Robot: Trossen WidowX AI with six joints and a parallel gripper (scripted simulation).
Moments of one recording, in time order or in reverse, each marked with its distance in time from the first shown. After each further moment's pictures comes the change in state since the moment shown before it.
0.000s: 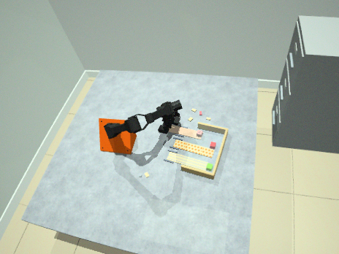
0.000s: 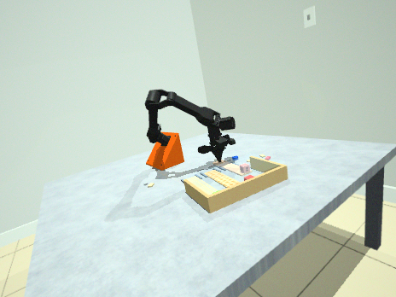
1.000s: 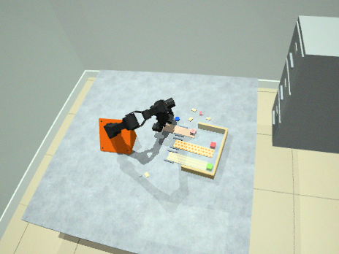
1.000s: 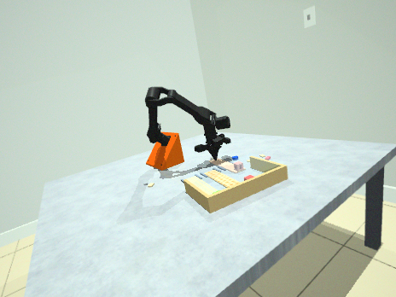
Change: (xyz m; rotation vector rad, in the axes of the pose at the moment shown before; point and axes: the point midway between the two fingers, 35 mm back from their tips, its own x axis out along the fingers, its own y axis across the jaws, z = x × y) arm -0.001 0.001 -0.043 0.002 -0.003 0.001
